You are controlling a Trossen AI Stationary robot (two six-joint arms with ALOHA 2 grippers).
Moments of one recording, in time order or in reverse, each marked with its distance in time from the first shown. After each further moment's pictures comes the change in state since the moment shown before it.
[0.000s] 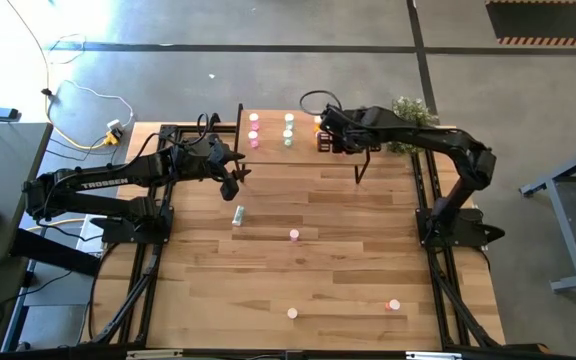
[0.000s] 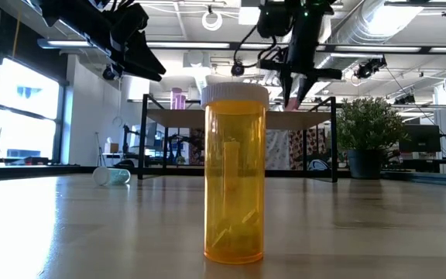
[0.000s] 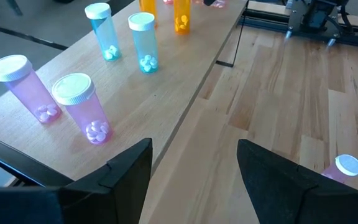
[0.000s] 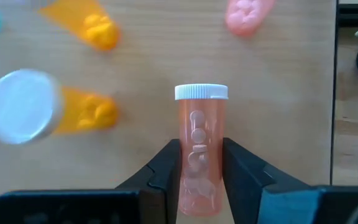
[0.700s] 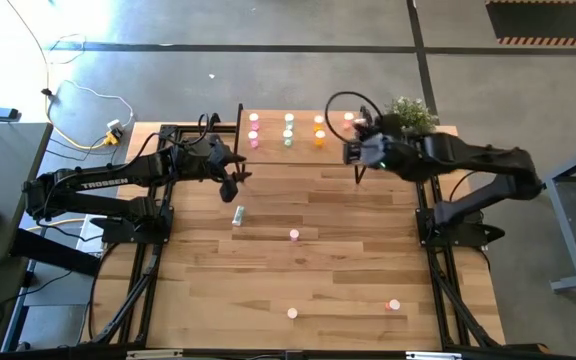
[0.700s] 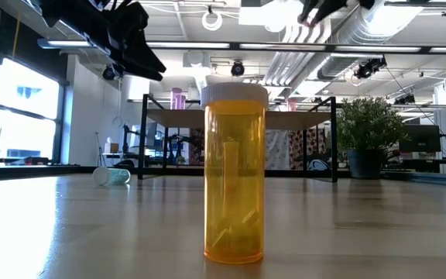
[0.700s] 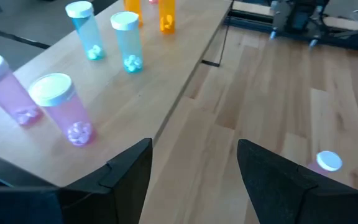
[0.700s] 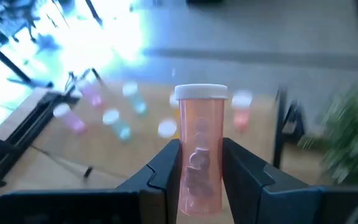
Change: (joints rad) left arm 0.000 0.000 0.000 0.000 0.059 -0.006; right arm 0.419 -0.370 0.000 0.000 0.569 -0.049
